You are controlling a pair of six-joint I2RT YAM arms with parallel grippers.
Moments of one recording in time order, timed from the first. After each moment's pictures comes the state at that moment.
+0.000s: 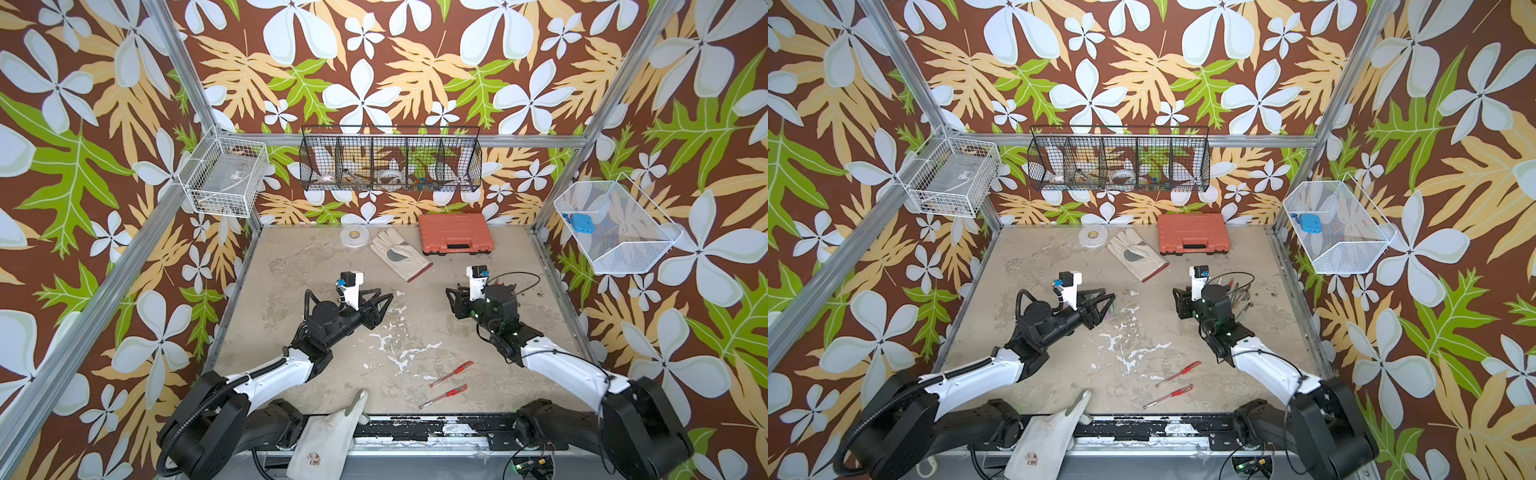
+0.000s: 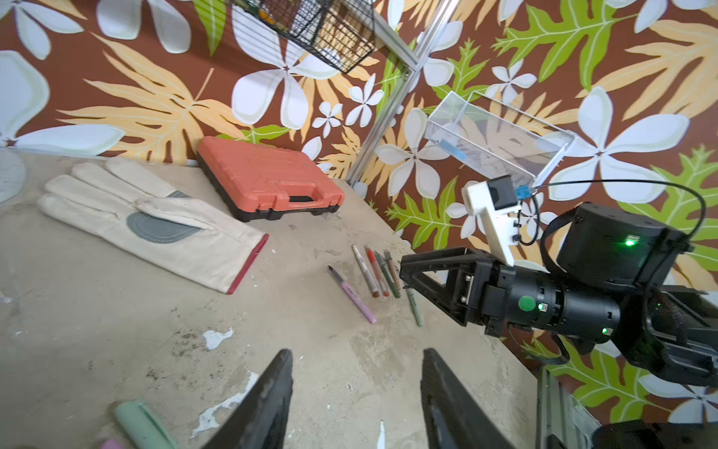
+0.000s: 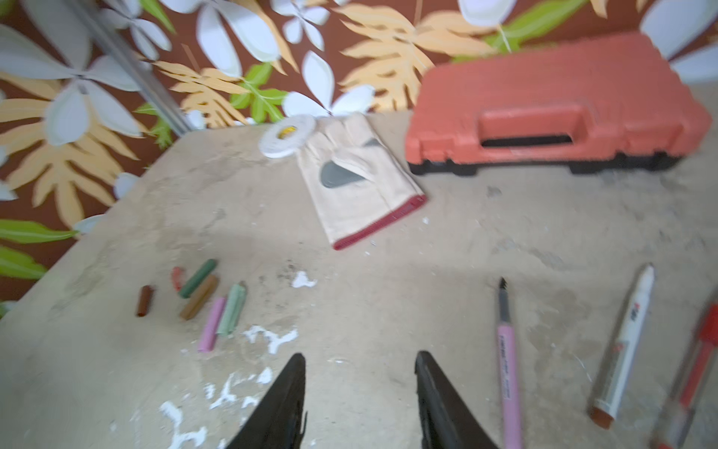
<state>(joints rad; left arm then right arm) -0.59 1.17 0.42 0.74 0.26 -0.51 0.42 1.13 0.54 0.26 -0.06 0.26</state>
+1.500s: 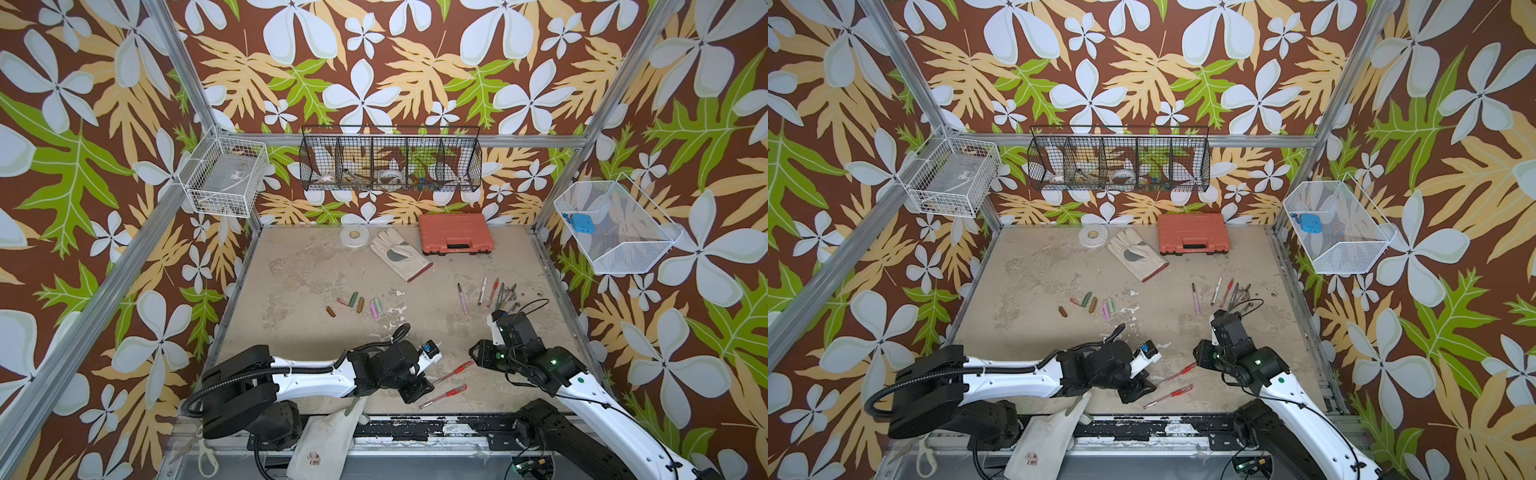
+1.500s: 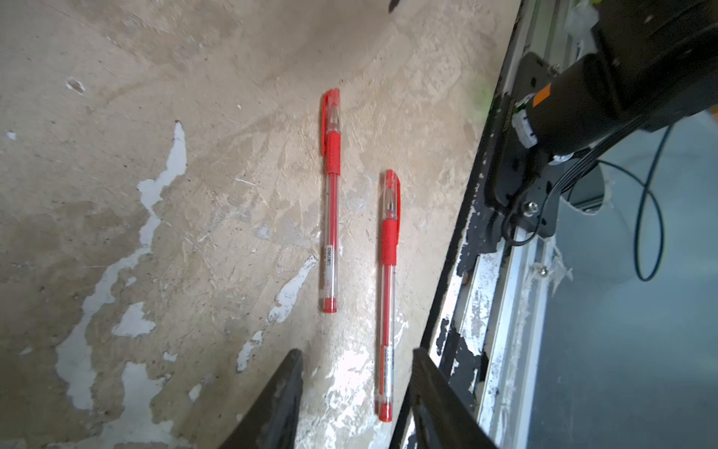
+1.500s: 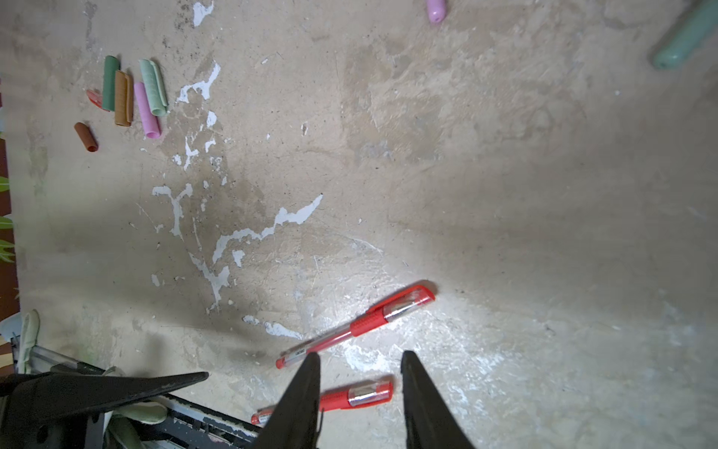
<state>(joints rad) -1.19 1.47 0.67 0.02 0.15 -0.28 0.44 0.76 0.56 -0.81 -0.14 0.63</state>
